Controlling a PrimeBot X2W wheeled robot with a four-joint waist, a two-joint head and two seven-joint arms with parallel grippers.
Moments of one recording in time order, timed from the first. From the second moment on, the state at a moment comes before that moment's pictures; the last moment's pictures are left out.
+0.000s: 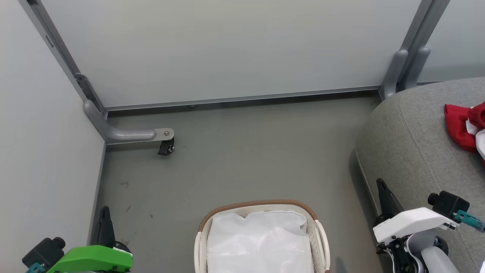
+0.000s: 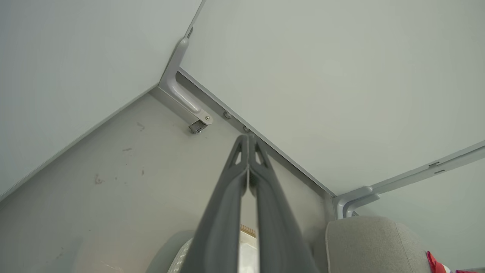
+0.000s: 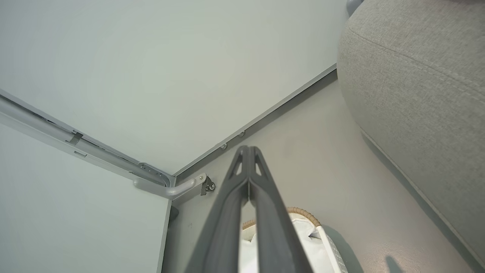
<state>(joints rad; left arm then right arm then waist) -0.02 0.04 0.07 0.33 -0.81 -0.13 -0.11 -0.16 -0.06 0.01 0.41 0.77 0.13 -0.11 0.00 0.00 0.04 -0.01</state>
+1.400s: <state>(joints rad) -0.07 0.04 0.09 0.28 -1.25 -0.13 0.01 -0.13 -0.05 -0.06 0.32 1.23 0.13 0.01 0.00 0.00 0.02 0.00</state>
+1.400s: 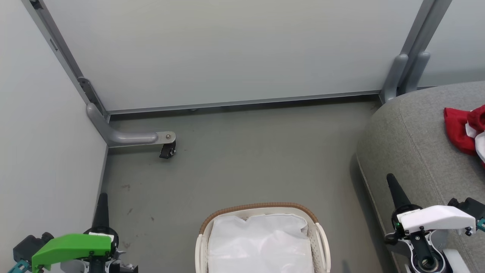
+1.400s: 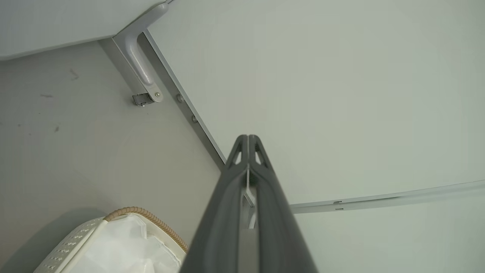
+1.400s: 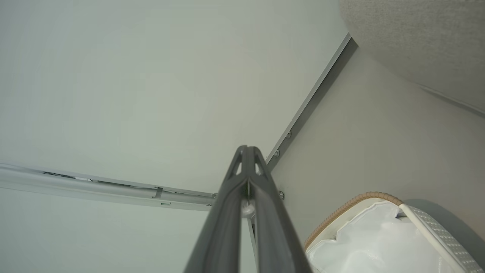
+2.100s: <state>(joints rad) -0.08 0.05 0.10 0.27 -1.42 -0.13 0.06 -0.13 -0.05 -0.08 0.29 1.41 0.13 0.06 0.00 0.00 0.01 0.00</state>
